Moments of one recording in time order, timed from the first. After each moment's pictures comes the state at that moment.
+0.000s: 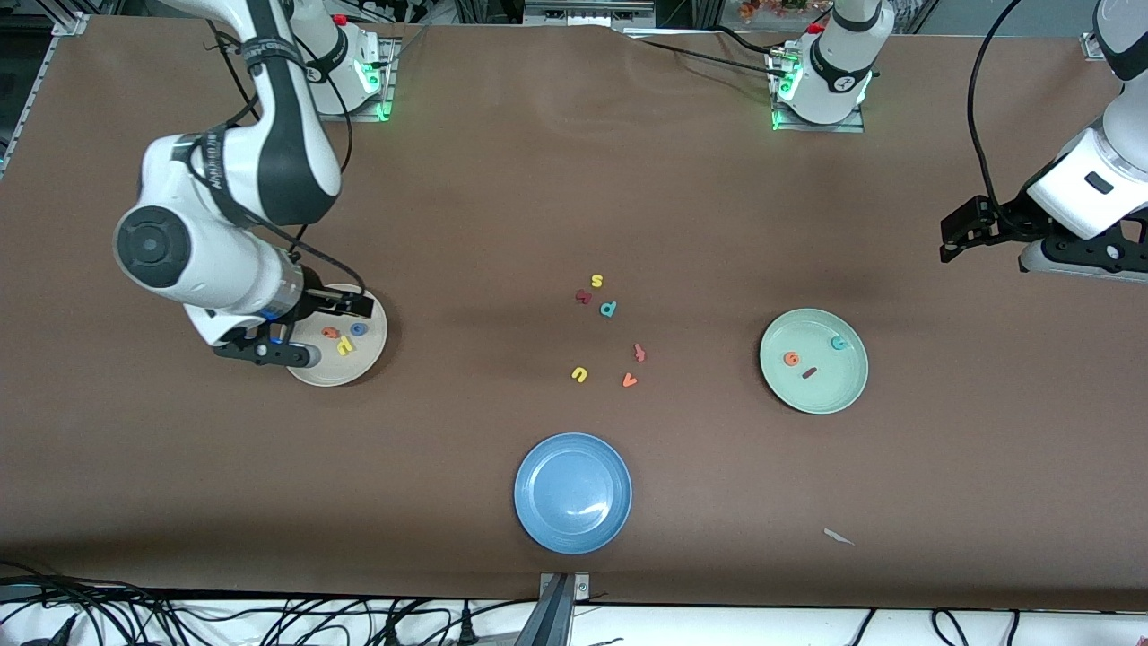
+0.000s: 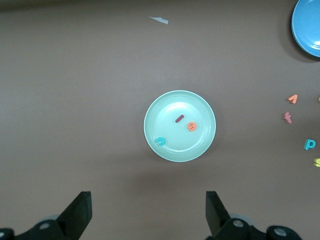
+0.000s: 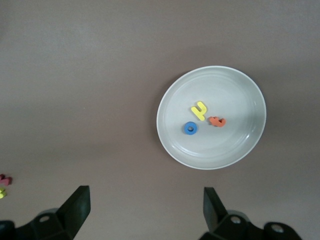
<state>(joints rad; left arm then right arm) 0.05 0.02 -0.10 -1.68 0.00 1.74 0.06 0.67 0.40 -0.51 -1.60 0.29 1.77 0.24</state>
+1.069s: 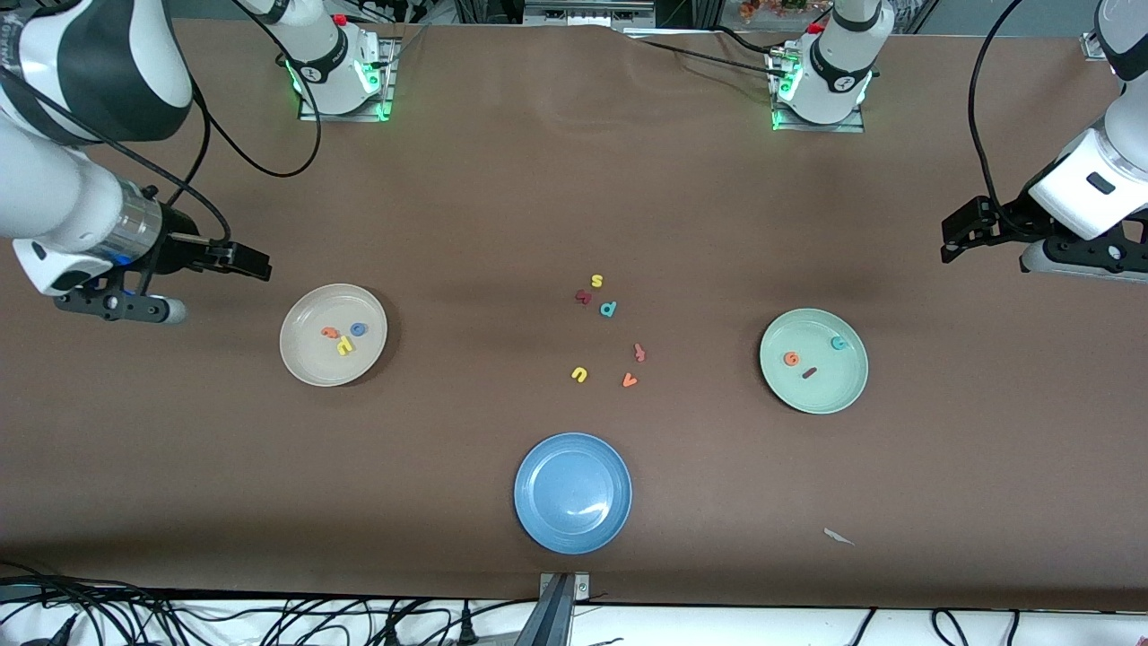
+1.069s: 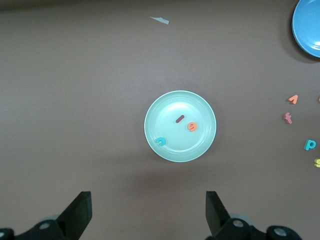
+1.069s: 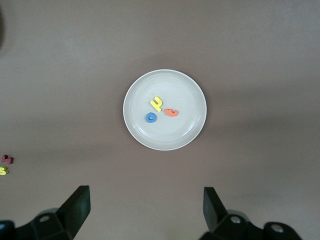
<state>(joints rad) 0.05 0.02 -0.10 -1.68 0.00 1.74 0.06 0.25 0.18 -0.15 -1.58 0.09 1.64 0.23</state>
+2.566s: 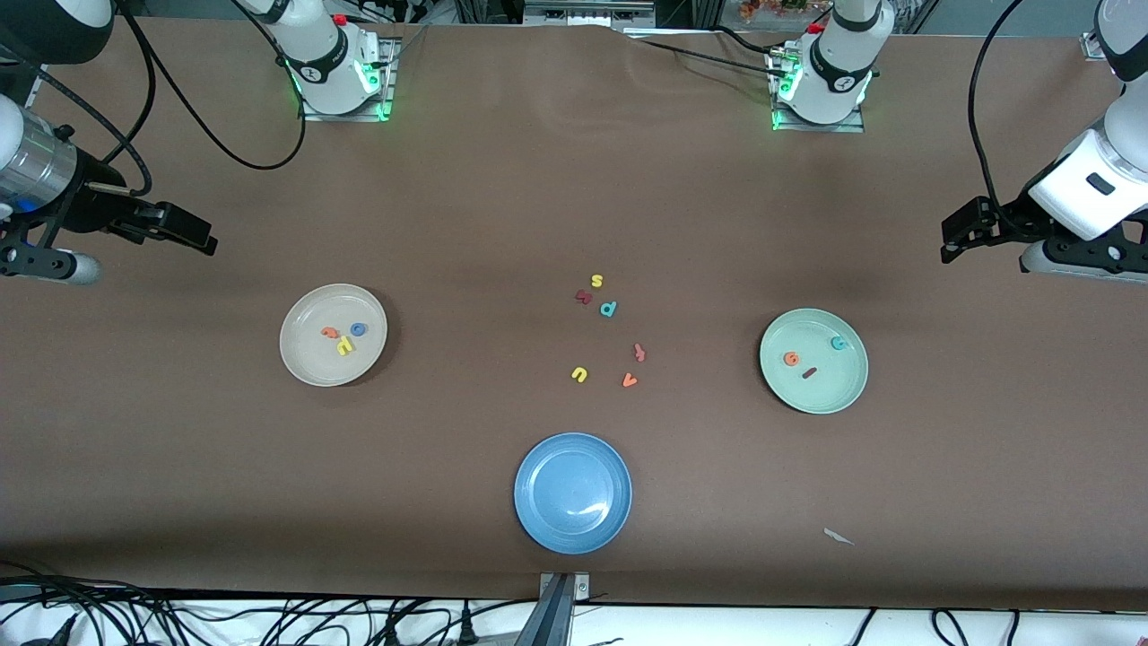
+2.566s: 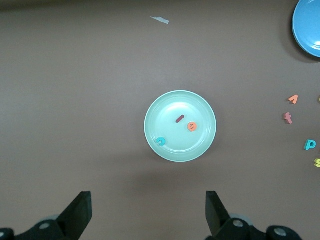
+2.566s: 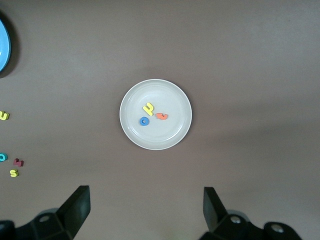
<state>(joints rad) 0.05 0.02 -0.10 -1.68 0.00 1.74 0.06 0.21 0.11 -0.14 -1.53 0.07 1.57 0.23</state>
